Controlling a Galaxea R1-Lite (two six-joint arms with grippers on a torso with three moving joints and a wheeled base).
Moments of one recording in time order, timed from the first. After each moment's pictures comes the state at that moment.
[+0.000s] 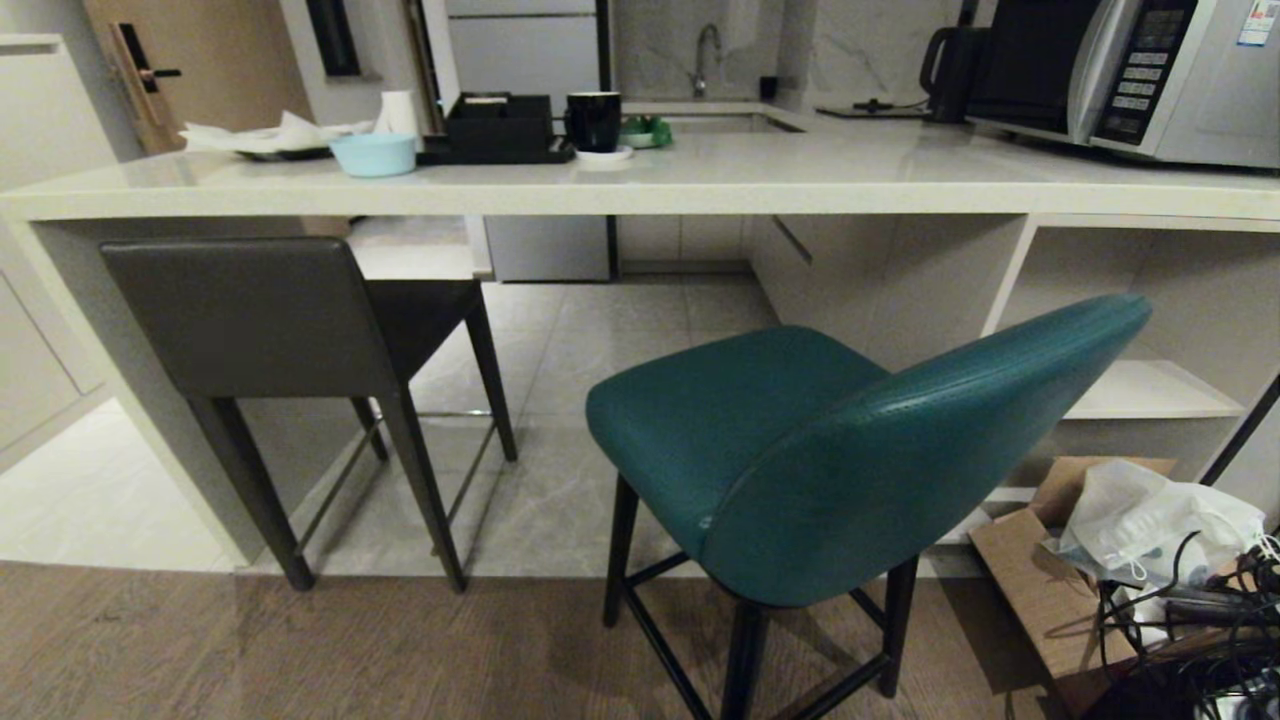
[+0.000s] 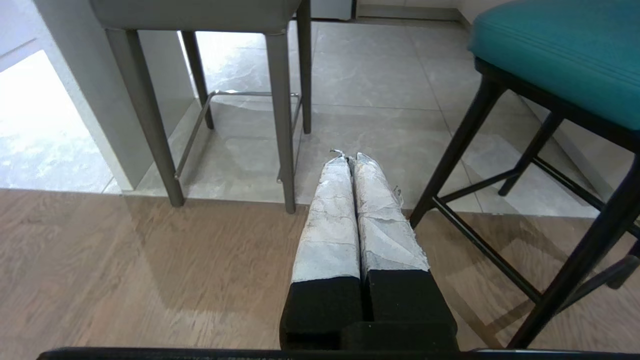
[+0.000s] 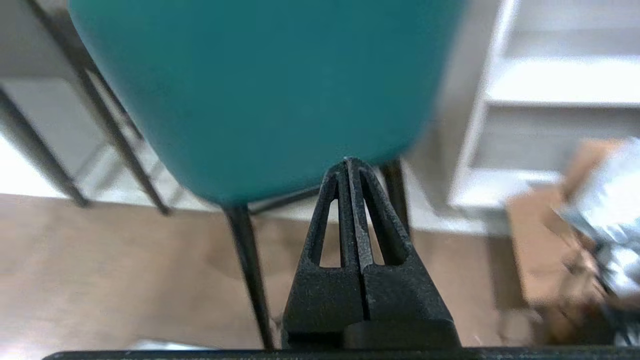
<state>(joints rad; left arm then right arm) 0.00 0.00 0.00 0.00 0.01 -0.01 -0.01 0.42 -0.28 -0.13 0.21 0.06</state>
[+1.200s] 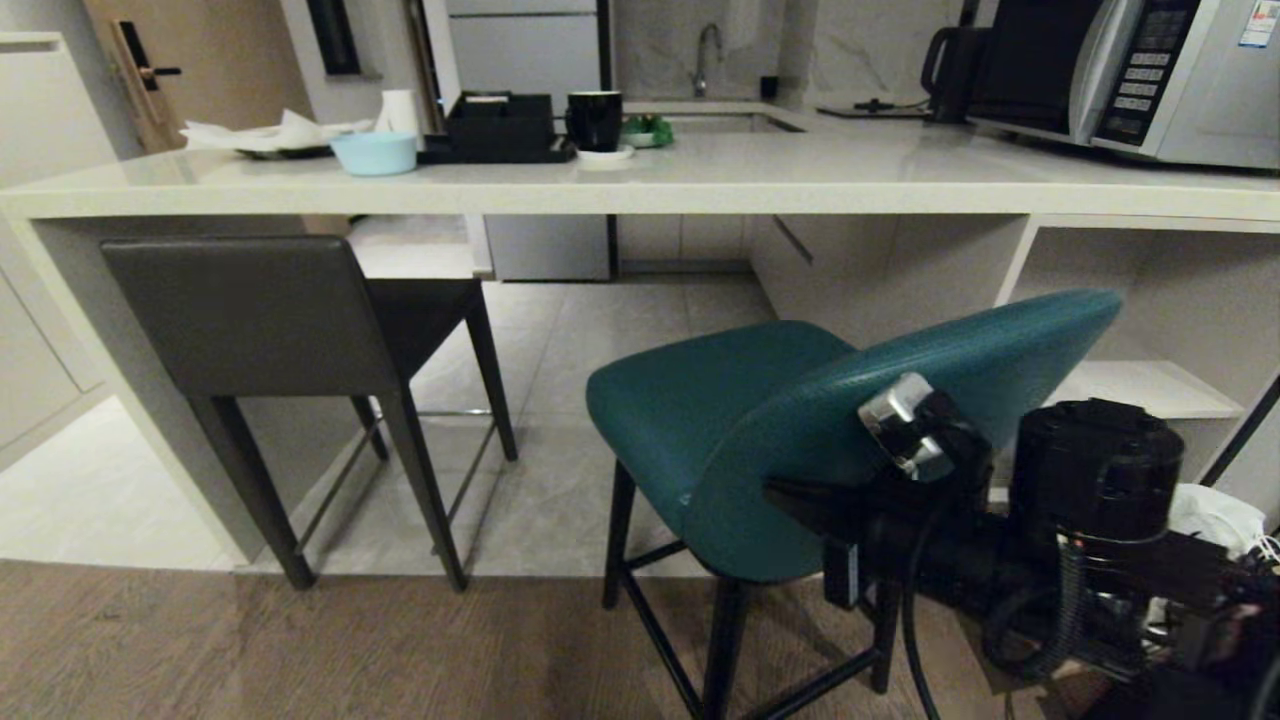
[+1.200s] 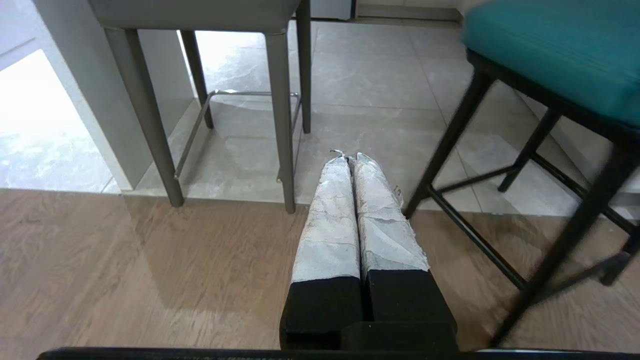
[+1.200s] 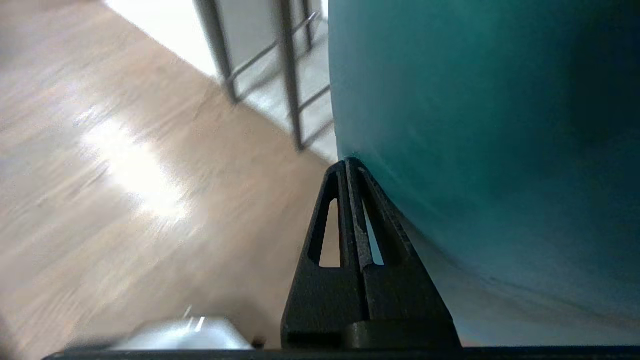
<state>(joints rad) 0.00 0.00 0.00 0.00 0.01 -0.01 0.60 1.69 -0.55 -0.96 0.13 -0.03</state>
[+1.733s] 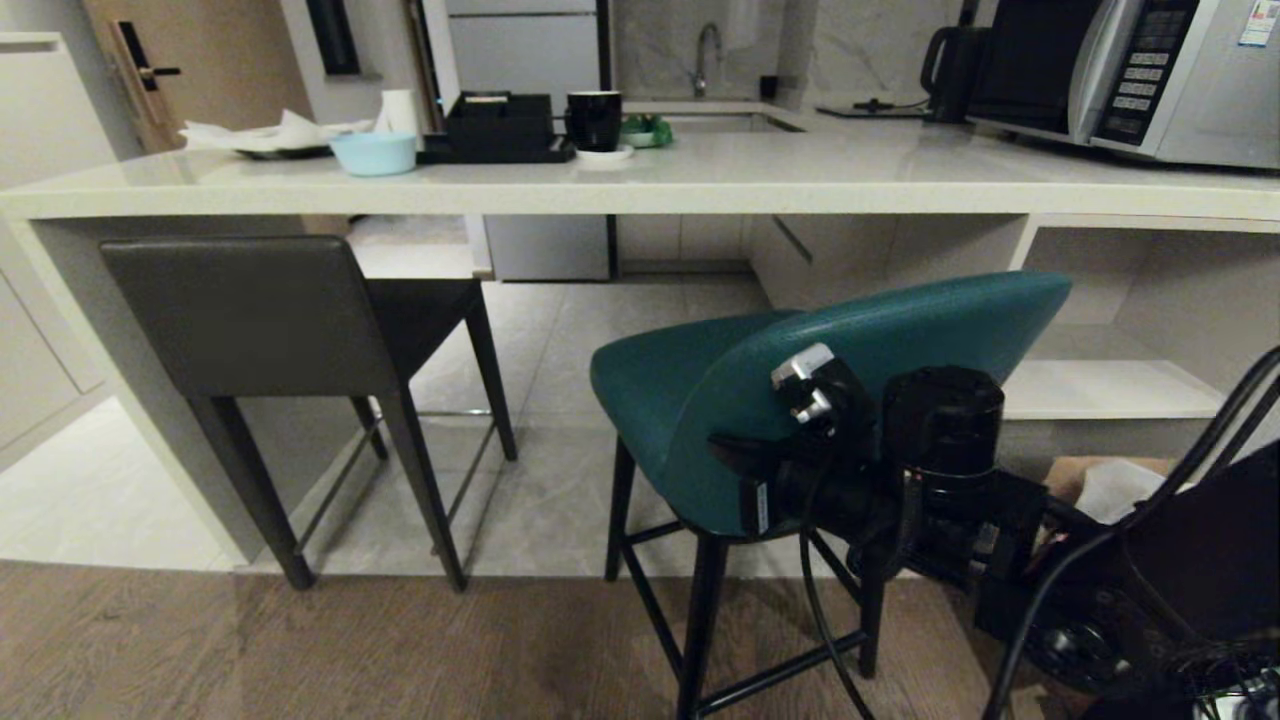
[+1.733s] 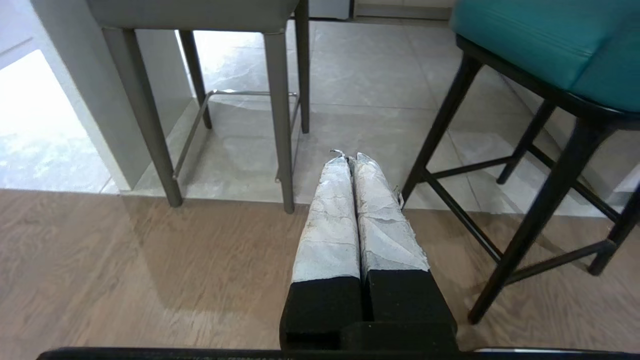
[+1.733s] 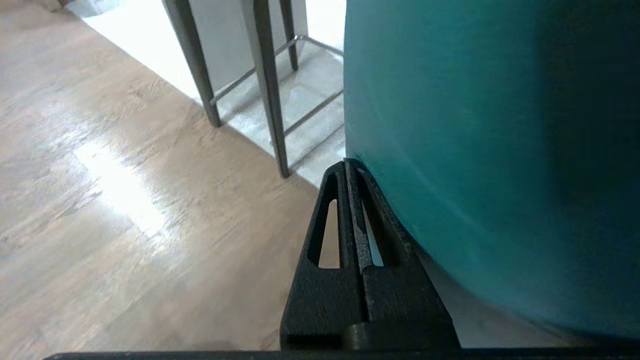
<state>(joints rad) -0.01 0.00 0.00 0.00 0.01 -0.01 0.60 1.93 -0.78 -0.98 0.11 -0.03</state>
